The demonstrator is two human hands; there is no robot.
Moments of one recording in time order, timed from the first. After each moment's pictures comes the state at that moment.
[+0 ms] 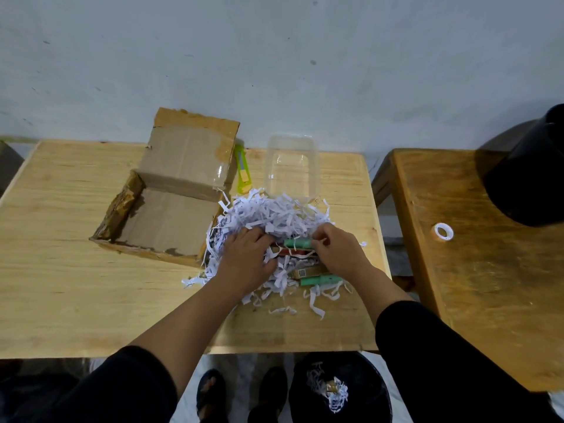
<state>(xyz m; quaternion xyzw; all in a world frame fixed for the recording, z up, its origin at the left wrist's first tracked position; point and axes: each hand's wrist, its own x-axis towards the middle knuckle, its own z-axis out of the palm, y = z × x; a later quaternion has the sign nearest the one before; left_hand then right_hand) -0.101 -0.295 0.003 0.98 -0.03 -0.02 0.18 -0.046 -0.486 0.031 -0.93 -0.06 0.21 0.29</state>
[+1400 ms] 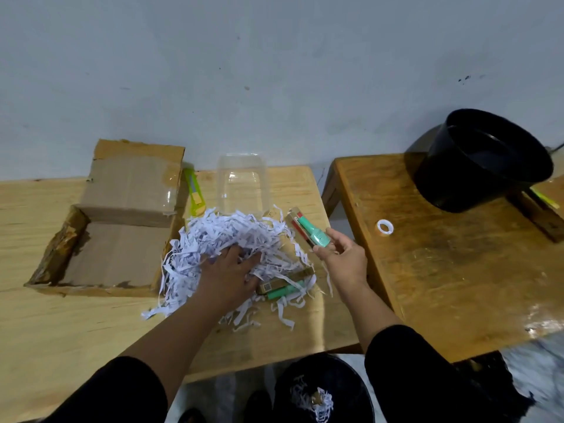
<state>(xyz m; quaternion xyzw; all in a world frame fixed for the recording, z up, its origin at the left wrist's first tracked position) -0.092 -0.328 -0.003 0.99 -0.11 -0.05 0.08 -0.072 -0.544 0.050 -0.79 0.25 0.03 0.56</state>
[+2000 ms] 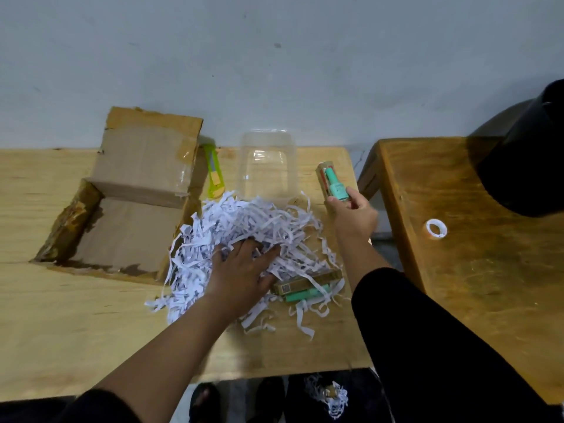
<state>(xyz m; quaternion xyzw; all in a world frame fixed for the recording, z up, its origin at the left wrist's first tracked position) -0.095 -0.326 -0.021 0.99 -0.09 0.00 0.06 0.023 -0.508 -0.001 -0.76 0.29 -0.06 0.58</state>
